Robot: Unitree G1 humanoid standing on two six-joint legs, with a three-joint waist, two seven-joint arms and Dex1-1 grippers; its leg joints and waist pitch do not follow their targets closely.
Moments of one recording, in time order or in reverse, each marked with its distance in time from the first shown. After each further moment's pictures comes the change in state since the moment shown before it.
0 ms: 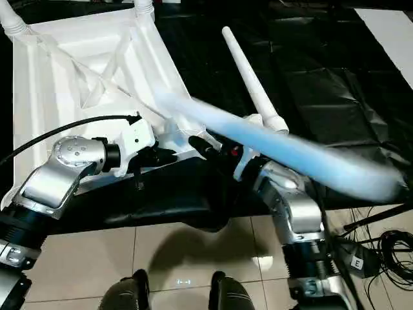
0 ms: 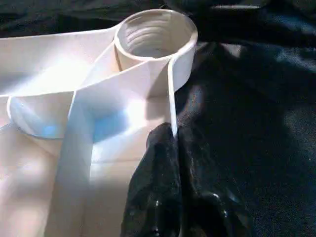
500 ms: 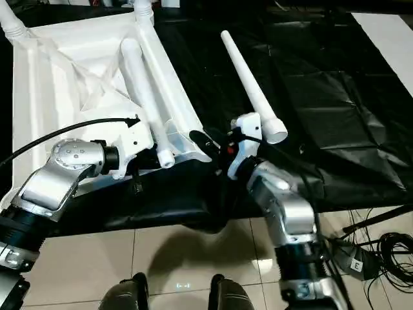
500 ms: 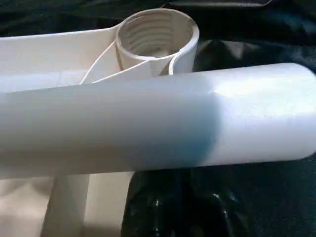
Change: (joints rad) left arm 0.014 0.009 0.000 0.003 -0.006 -0.006 0.003; right arm 0.031 0.078 -0.025 -0.048 0.009 0.035 -0.137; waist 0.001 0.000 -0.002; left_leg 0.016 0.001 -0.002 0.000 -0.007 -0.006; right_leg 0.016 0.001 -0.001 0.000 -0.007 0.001
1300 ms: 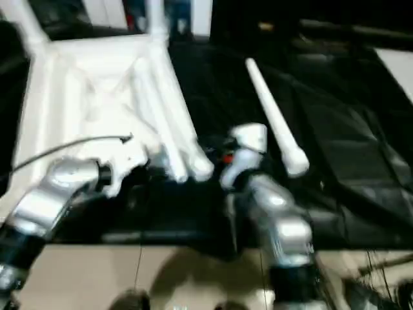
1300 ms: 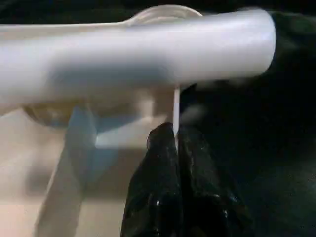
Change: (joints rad) left arm 0.161 0.051 0.058 -0.037 -0.029 0.053 0.059; right arm 0.109 0.084 0.071 -0.148 -0.022 0.039 -0.130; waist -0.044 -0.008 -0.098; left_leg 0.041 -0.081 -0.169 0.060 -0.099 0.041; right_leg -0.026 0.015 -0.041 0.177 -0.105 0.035
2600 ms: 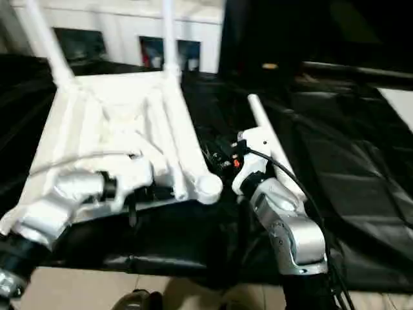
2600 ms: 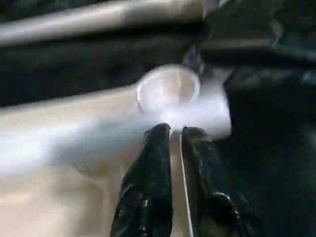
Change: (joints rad) left arm -0.034 0.005 -0.050 -0.042 -0.072 -0.148 -0.191; right arm 0.035 -0.100 -0.040 -0.094 -0.001 0.102 -0.037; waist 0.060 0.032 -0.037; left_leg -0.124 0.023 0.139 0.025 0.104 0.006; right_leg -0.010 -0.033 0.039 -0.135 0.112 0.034
